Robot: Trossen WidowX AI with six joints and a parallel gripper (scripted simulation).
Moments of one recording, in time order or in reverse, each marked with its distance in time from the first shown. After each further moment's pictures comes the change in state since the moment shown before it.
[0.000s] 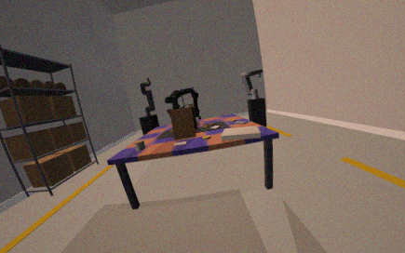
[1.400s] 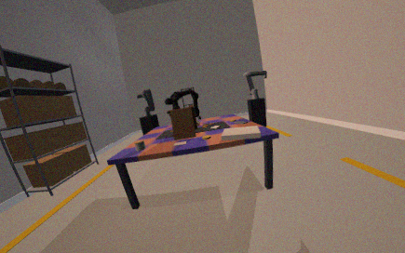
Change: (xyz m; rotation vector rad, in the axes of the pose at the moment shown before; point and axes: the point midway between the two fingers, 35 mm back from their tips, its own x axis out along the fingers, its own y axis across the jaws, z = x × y) arm 0.016 0.001 0.013 -0.001 0.001 -0.001
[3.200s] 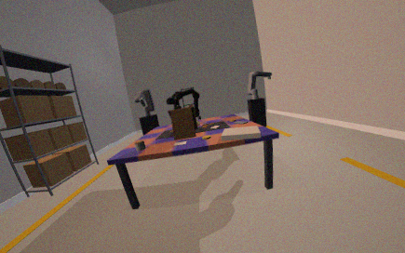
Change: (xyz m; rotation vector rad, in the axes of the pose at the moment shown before) arm 0.000 0.013 0.000 0.001 -0.004 -0.003
